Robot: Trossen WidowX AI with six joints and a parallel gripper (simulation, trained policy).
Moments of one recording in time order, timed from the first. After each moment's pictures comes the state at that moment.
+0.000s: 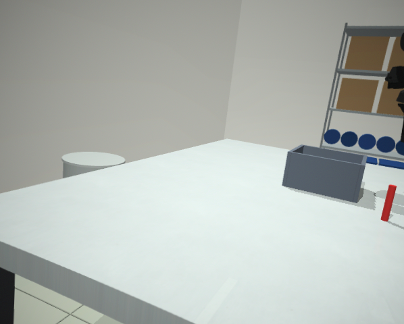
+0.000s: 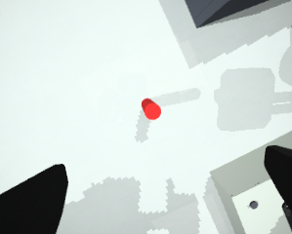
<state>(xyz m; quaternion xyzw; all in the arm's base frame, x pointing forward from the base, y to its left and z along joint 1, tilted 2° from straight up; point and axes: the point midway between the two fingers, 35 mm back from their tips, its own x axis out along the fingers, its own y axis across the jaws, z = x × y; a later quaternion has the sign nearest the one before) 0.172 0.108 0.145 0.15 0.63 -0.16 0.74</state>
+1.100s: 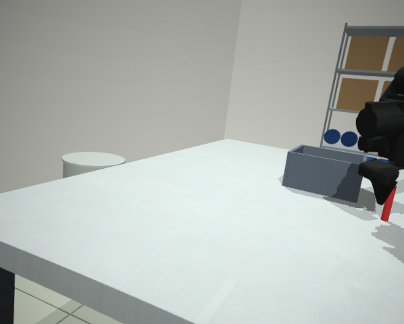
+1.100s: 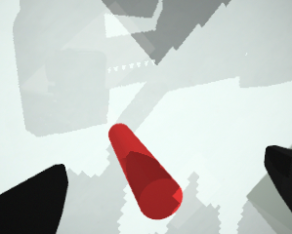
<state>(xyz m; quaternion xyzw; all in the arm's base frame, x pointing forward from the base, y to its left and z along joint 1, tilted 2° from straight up) 0.178 0.103 0.014 0.17 0.66 -0.32 0.66</state>
